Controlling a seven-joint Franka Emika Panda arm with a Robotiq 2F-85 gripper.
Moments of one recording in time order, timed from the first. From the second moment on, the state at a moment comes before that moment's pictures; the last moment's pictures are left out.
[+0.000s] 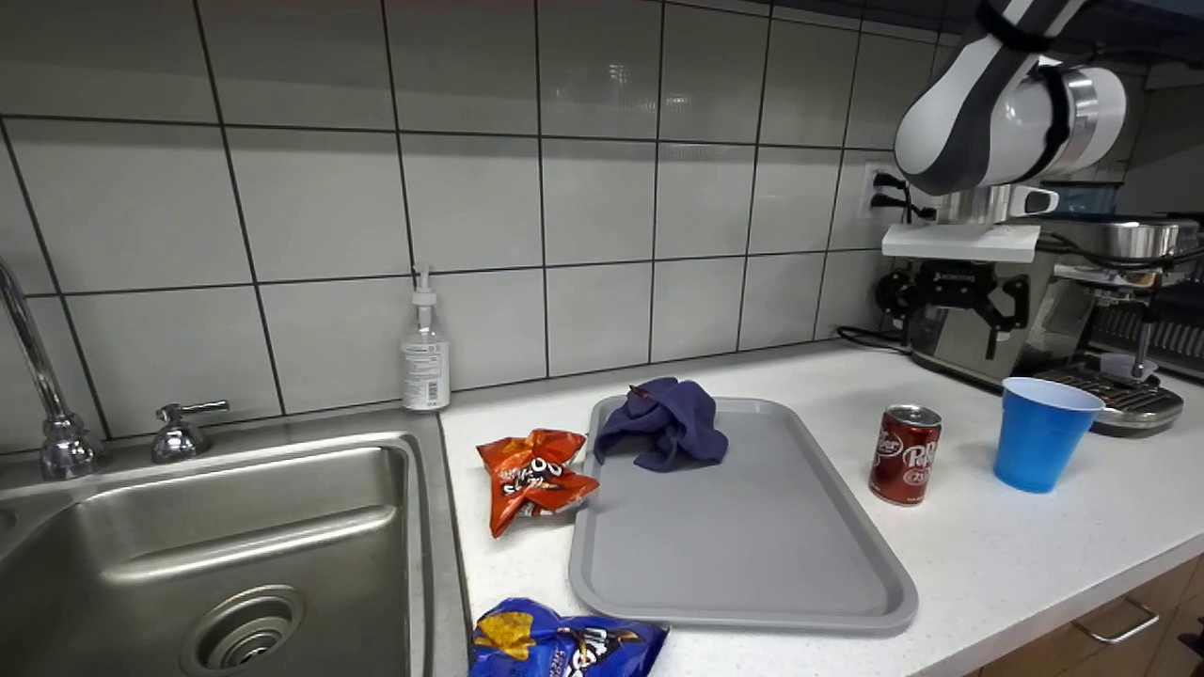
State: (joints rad) arm 0.01 0.29 -0.36 -2.20 -0.07 2.52 0.73
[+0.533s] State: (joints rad) arm 0.00 0.29 -0.37 -2.24 -0.15 2.51 0.78
